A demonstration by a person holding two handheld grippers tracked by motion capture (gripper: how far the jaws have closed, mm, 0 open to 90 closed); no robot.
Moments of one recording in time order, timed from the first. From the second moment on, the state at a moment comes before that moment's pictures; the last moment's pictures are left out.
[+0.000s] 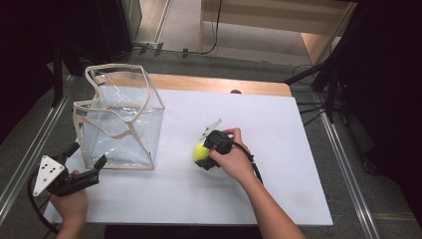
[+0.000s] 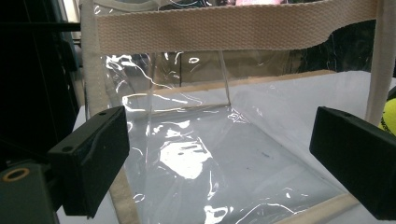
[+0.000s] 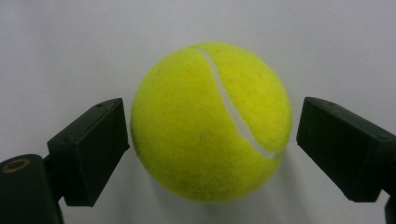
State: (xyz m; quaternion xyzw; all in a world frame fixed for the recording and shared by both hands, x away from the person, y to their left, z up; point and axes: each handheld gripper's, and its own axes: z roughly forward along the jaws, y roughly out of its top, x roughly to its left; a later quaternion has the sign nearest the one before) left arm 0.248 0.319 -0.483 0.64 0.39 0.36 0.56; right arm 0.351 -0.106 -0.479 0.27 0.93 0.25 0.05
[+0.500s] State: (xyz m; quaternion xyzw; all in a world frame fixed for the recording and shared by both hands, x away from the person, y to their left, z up) left arm 0.248 0.319 -0.483 0.64 0.39 0.36 0.56; right arm 0.353 -0.098 -0.487 0.27 0.93 0.24 0.05
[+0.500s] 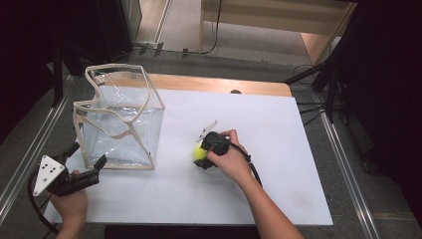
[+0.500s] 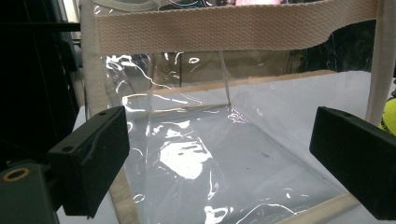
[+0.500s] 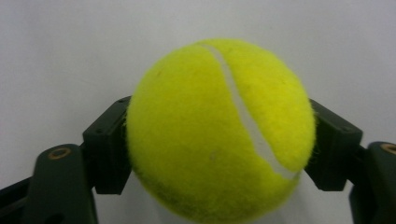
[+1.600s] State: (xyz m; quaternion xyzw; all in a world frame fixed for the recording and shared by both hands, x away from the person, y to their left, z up) left arm 0.249 0.319 -0.483 0.64 0.39 0.35 0.56; right arm 0.362 -0.068 -0.463 0.24 0.93 0.27 0.03
